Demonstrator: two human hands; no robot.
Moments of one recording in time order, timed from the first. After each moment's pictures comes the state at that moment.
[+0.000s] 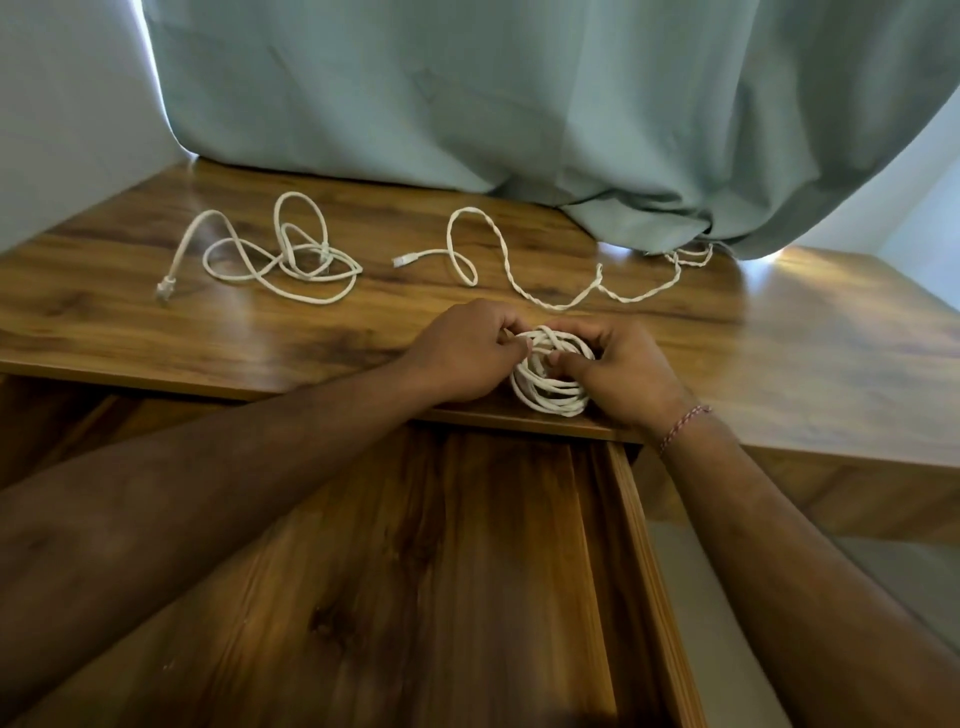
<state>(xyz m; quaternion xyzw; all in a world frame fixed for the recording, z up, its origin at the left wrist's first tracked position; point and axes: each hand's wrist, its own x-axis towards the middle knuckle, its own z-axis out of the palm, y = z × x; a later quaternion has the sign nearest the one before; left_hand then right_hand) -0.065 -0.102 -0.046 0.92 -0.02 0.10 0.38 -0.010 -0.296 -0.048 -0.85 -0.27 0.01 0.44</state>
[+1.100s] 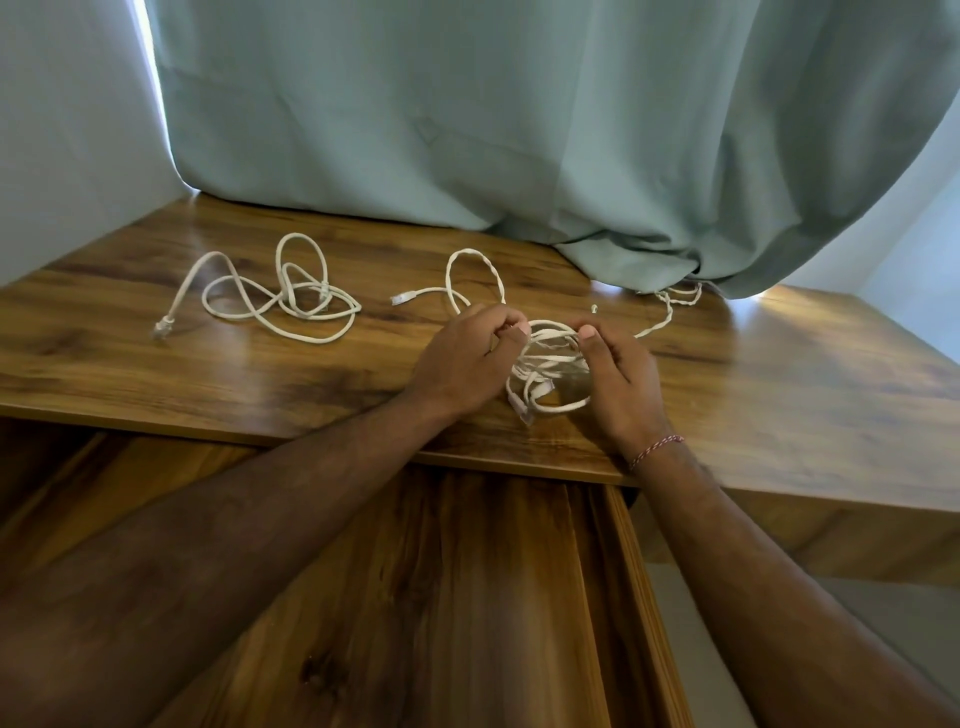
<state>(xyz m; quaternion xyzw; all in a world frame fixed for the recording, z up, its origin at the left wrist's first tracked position) -0.025 -0.093 -0.060 0.87 -0.05 0.26 0.41 0.014 -0.282 -0.056 -0.80 -0.24 -0.15 0.52</state>
